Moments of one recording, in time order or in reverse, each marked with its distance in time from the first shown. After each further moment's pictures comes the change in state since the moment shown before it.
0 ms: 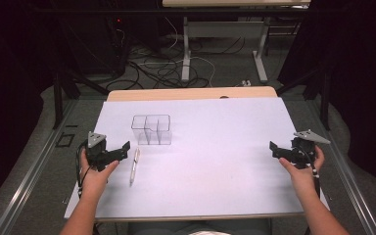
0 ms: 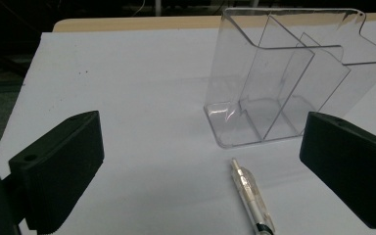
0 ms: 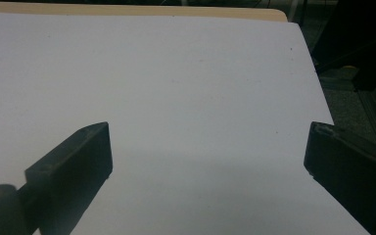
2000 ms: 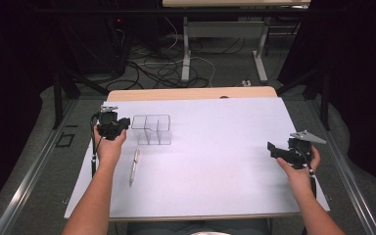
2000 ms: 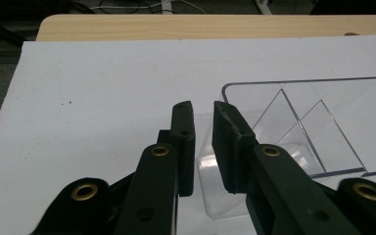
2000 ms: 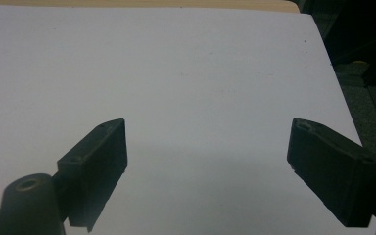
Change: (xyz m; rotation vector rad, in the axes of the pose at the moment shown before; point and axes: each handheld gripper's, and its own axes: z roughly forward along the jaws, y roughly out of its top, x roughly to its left) left arm -0.012 0.073 0.050 0.154 0.043 -0.062; right arm 0.004 -0.003 0.007 0.020 0.020 -0.005
